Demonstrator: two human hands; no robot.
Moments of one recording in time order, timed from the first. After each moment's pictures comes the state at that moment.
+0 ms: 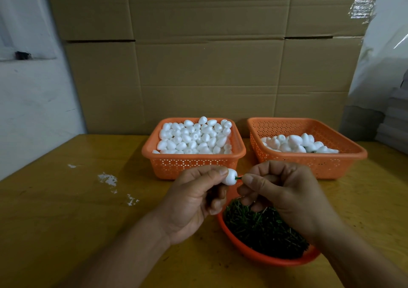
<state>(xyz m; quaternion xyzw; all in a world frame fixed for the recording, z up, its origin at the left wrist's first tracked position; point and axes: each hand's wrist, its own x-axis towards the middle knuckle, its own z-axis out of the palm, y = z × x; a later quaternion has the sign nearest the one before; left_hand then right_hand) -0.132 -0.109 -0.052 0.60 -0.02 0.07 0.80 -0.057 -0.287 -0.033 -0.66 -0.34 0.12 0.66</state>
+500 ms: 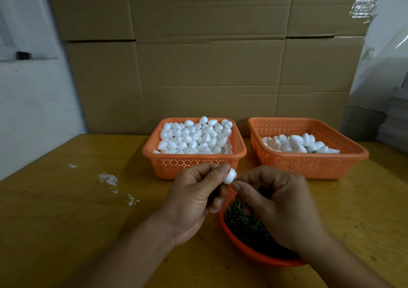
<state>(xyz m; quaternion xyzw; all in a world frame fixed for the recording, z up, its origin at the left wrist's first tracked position) -0.133 -0.113 -0.054 0.61 -0.01 0.13 0.78 -0.069 -0.279 -0.049 -0.73 -0.42 -0.09 0.54</state>
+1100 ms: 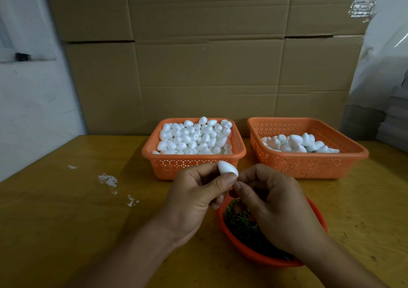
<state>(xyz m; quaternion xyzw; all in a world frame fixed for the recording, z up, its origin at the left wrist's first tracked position) -0.128 -0.113 -0.060 0.65 -0.05 0.18 0.74 -0.071 -0.278 -0.048 -0.76 -0.40 -0.07 0.51</state>
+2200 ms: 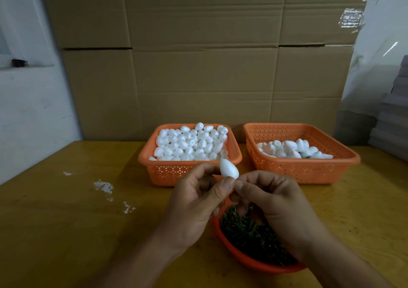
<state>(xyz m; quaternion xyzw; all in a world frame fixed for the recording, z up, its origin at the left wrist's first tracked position) -0.133 -0.118 -0.059 0.69 -0.08 0.23 0.68 -0.070 -0.279 -0.036 -0.64 -0.30 0.14 0.69</state>
